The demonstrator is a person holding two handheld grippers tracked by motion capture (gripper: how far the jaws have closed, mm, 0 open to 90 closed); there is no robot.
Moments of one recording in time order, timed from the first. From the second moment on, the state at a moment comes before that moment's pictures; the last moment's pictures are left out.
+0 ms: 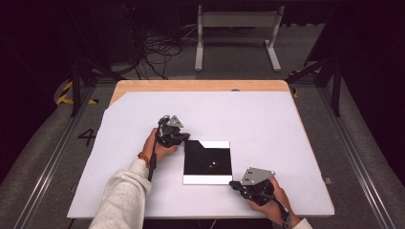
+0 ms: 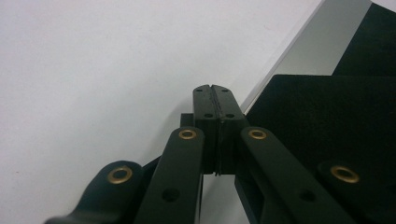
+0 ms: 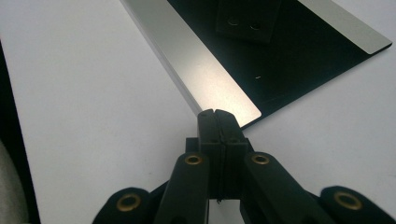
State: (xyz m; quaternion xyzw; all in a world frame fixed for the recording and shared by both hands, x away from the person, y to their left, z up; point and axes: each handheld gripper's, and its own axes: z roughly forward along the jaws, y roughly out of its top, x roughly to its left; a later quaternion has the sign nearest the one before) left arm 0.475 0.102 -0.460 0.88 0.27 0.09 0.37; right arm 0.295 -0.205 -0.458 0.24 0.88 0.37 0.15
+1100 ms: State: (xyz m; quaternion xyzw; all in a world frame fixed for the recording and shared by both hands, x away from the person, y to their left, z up) left arm 0.431 0.136 -0.455 0.91 0.21 0.03 0.35; right arm 0.322 -0.226 -0.458 0.31 0.86 0.37 0.18
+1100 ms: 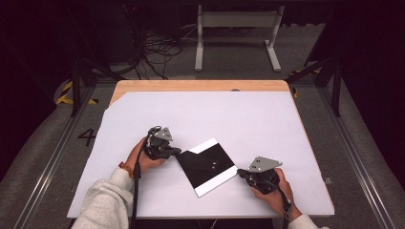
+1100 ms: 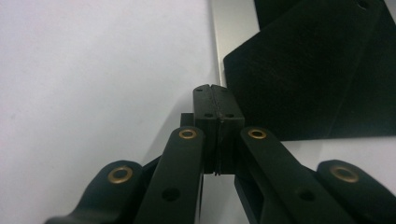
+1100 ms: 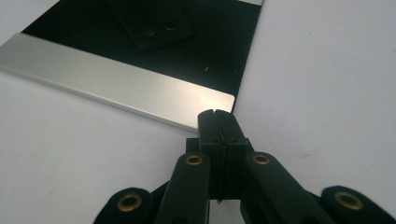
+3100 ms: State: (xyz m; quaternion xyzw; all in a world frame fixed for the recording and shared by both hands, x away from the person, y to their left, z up) left arm 0.330 0.144 -0.462 0.91 0.17 0.01 0.37; right arm 0.400 -0.199 -0.458 0.35 0.84 0.36 0.18
